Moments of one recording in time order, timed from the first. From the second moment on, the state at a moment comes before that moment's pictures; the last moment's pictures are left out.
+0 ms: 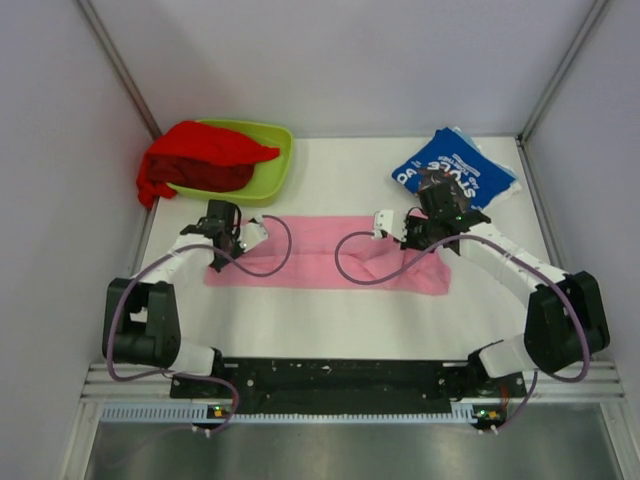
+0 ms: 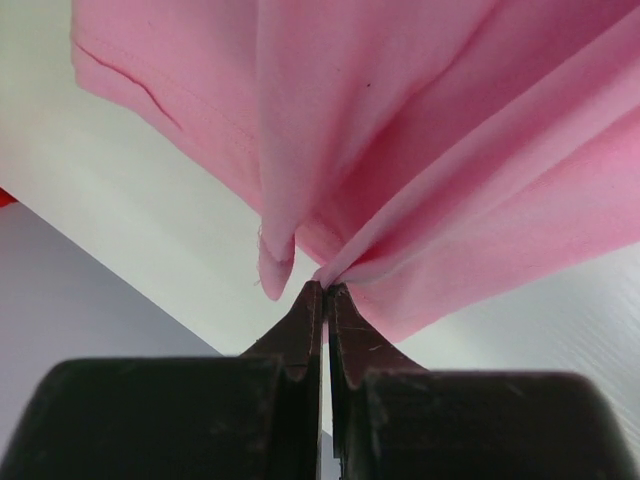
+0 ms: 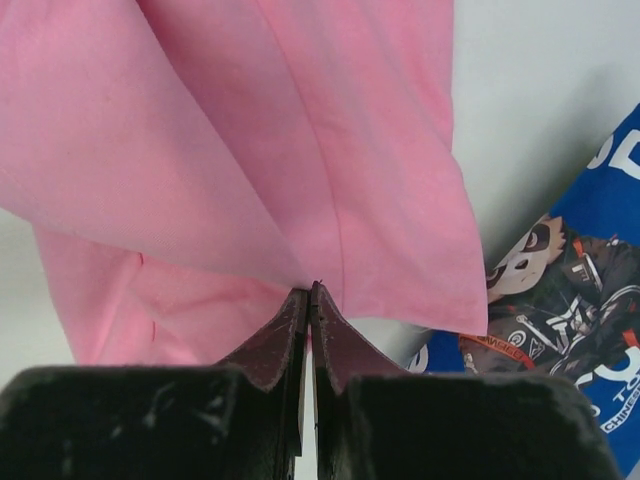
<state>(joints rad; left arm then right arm) -0.13 1.43 0.85 -0.55 -0.16 0.89 0.40 1.39 0.97 -0.56 -0.20 -1.05</state>
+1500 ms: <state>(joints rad) 0.02 1.48 0.99 -0.60 0.05 0.55 0.56 1.54 1.03 -0.59 -0.04 0.06</state>
